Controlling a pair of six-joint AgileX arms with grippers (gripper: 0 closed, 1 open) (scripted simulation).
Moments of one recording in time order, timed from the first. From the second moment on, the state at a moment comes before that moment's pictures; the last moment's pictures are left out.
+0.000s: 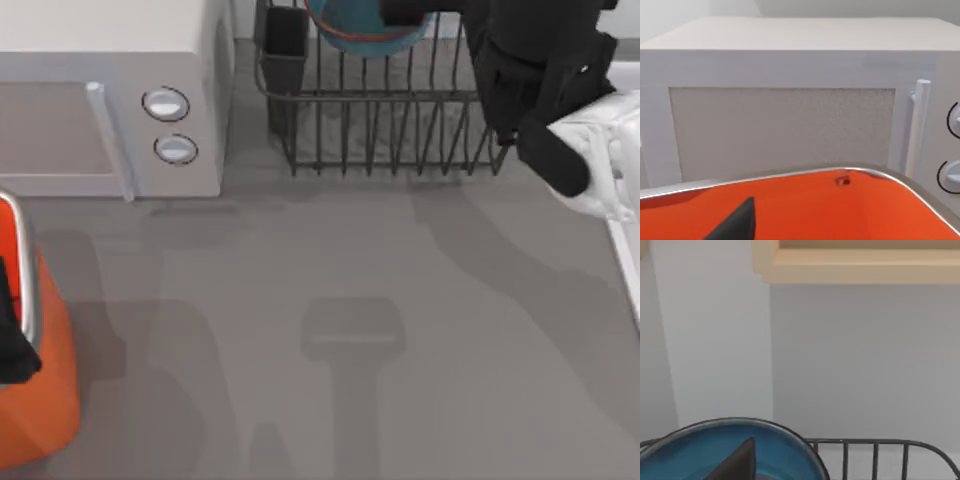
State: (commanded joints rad) left arm 0.00 0.00 0.00 0.00 0.00 0.00; right arm 0.54 1.79 1.15 0.61 0.57 0.02
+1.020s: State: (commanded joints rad) left arm 0.00 0.00 0.00 0.00 0.00 0.00; right arm 0.05 0.11 0.09 0.04 0.05 -0.01
